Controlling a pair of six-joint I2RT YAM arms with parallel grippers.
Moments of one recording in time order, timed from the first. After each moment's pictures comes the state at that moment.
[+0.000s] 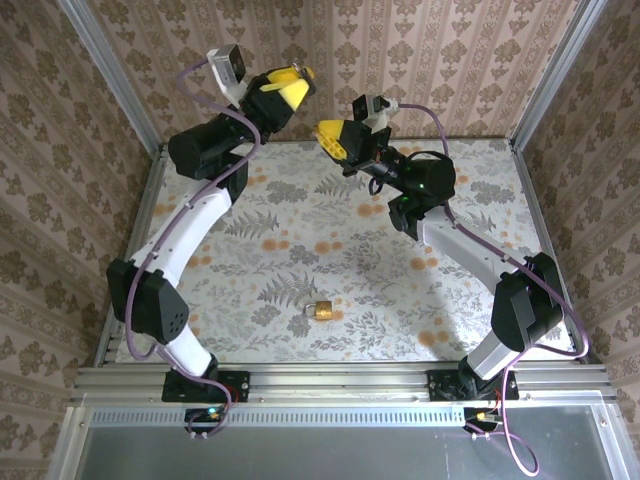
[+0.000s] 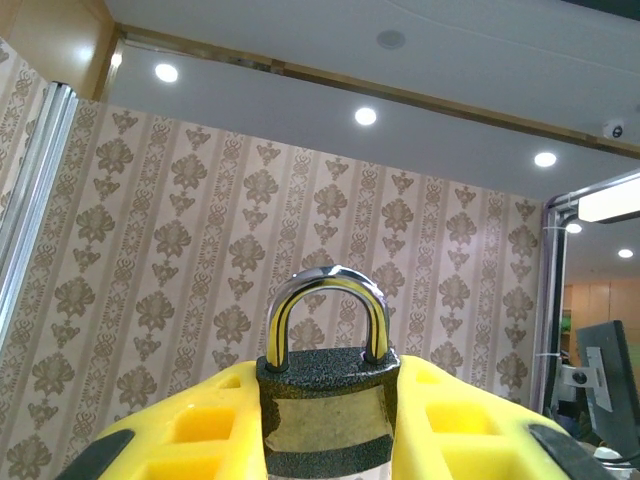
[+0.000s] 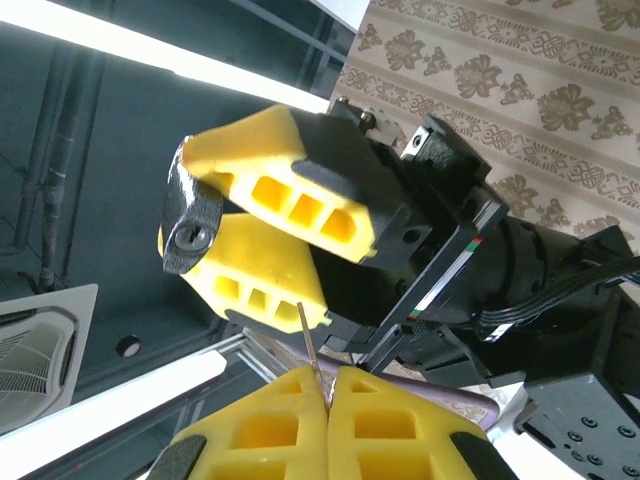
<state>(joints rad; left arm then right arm) -0.46 1.64 1.63 1.18 0.88 -1.22 0.53 1.61 1.31 1.20 -0.66 1.84</state>
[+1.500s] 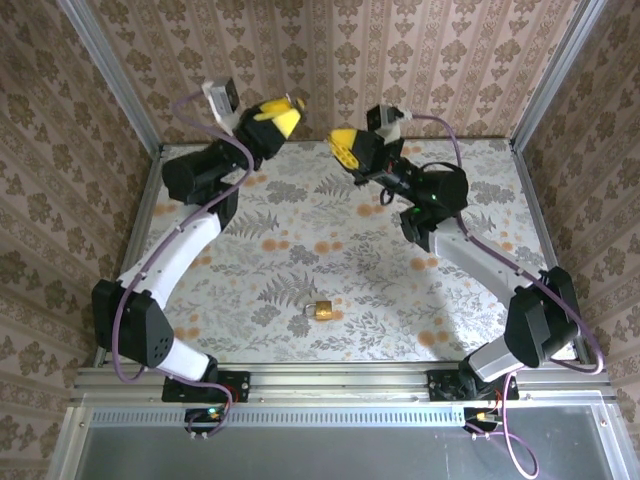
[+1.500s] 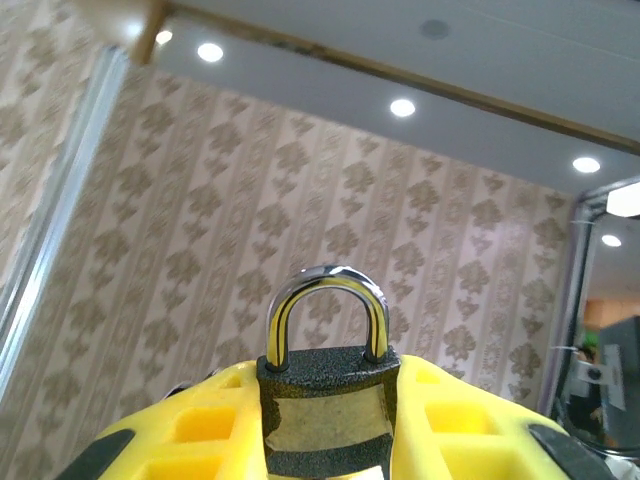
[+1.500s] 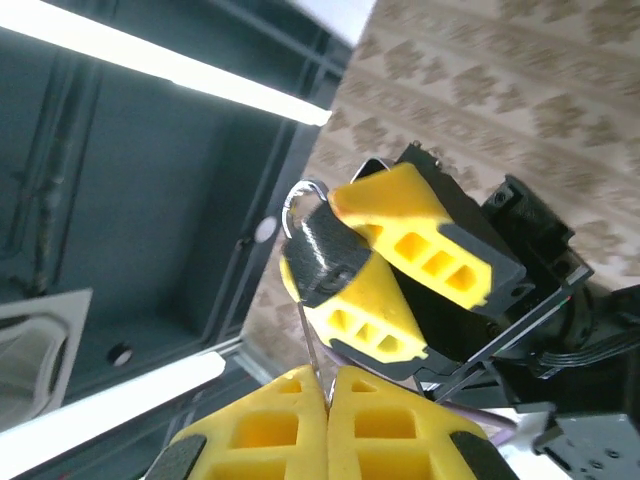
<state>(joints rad) -0.42 1.48 1.27 1.19 0.86 -1.20 0.48 1.48 1.13 1.17 -0.64 1.80</state>
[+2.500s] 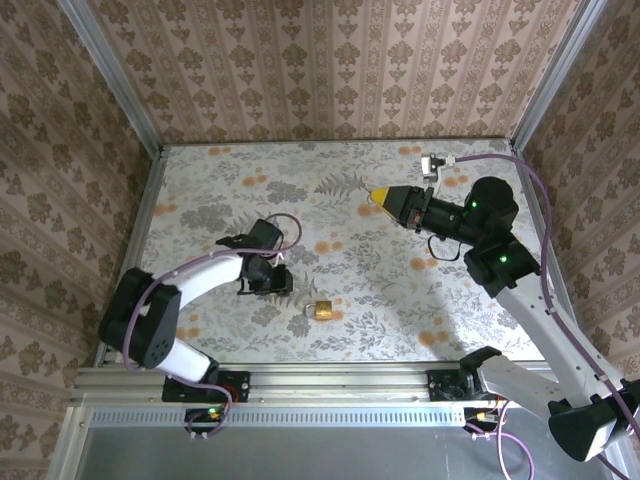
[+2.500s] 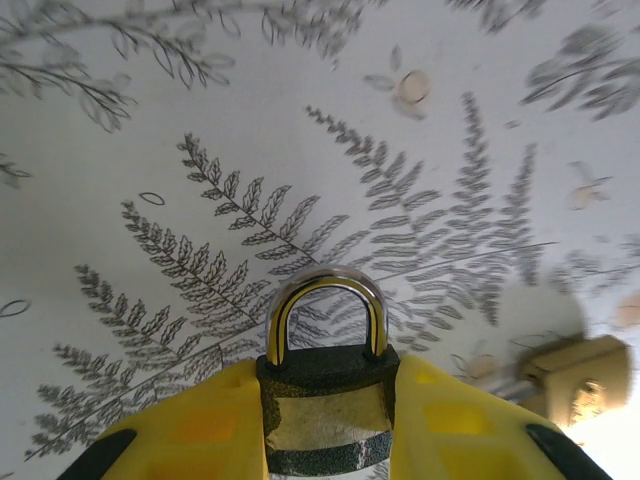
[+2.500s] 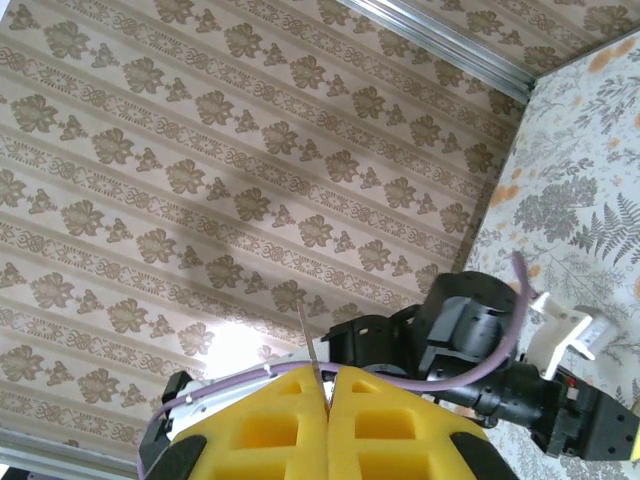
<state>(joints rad) -0.57 1.52 0.83 -0.63 0.25 -0.49 0.36 0.98 1.01 -0.02 -0.69 1.10</state>
